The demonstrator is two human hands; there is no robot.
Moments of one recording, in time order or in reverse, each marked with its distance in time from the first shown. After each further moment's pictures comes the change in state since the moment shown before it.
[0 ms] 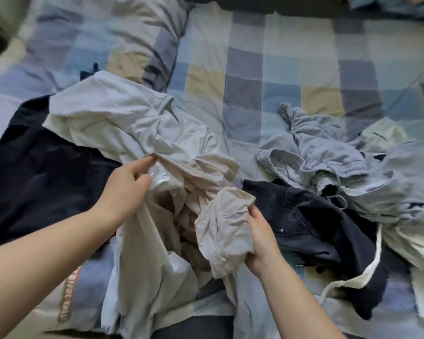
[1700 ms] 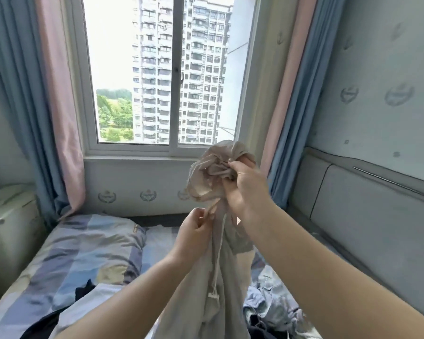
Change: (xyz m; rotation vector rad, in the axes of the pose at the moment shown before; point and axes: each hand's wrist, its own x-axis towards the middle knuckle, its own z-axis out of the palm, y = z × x) left_hand -0.258 0.336 -0.260 -0.657 -0.167 0.707; right_hand -0.553 -0.301 0.270 0.367 -0.252 -1.114
